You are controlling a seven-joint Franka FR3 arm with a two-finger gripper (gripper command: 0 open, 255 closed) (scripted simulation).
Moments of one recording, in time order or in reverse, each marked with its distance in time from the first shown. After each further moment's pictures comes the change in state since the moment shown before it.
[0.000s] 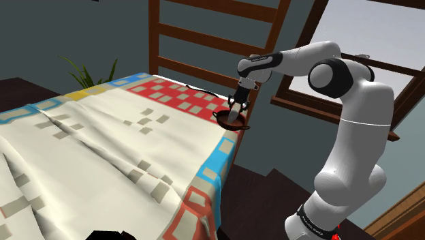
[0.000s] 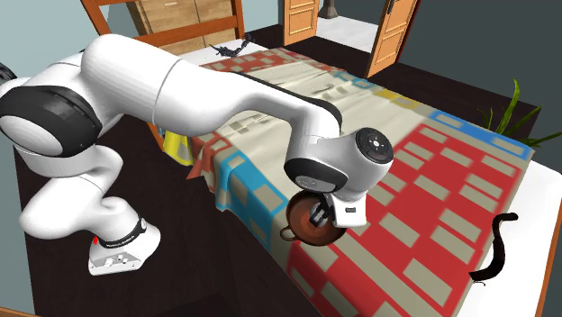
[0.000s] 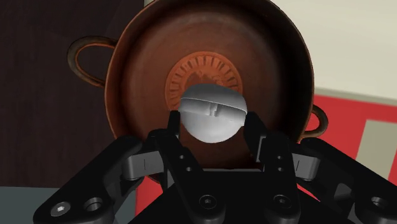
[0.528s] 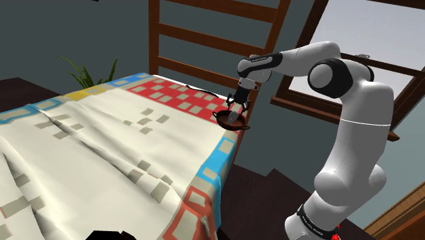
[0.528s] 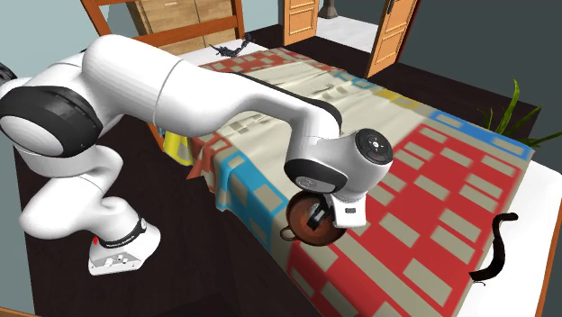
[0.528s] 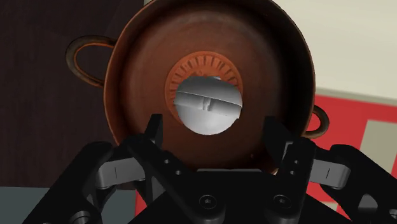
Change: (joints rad) arm 0.000 0.002 0.000 -0.002 0.000 0.005 -0.001
